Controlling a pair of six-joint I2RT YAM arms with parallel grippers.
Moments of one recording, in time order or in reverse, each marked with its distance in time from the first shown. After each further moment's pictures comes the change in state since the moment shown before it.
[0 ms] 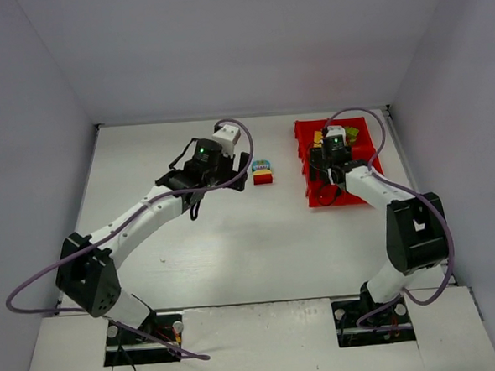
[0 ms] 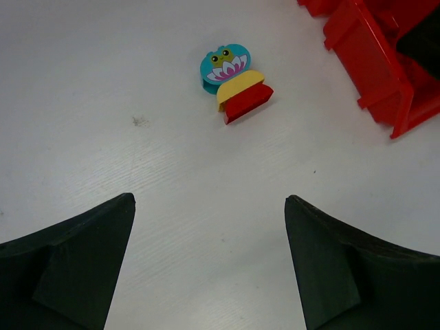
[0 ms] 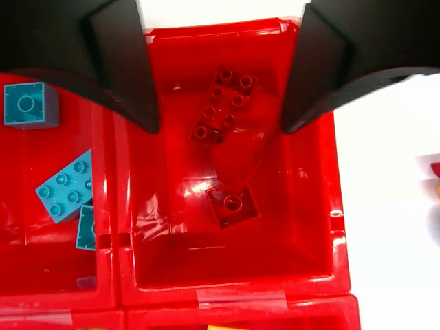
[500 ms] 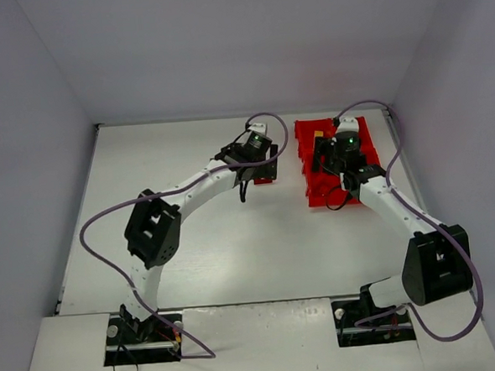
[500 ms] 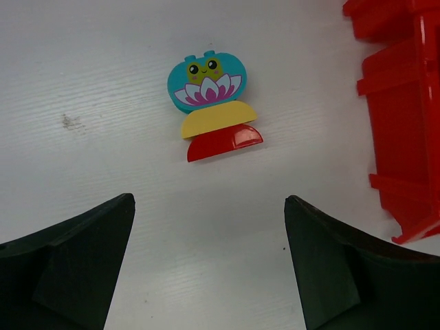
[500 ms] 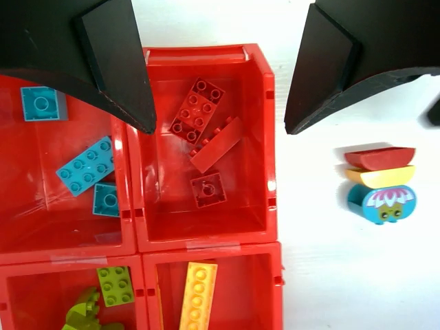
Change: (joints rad) left arm -0.090 0.511 0.467 -0.188 -0.204 -0.355; right arm 0.000 -0.219 -0.038 0.027 -0.046 0.039
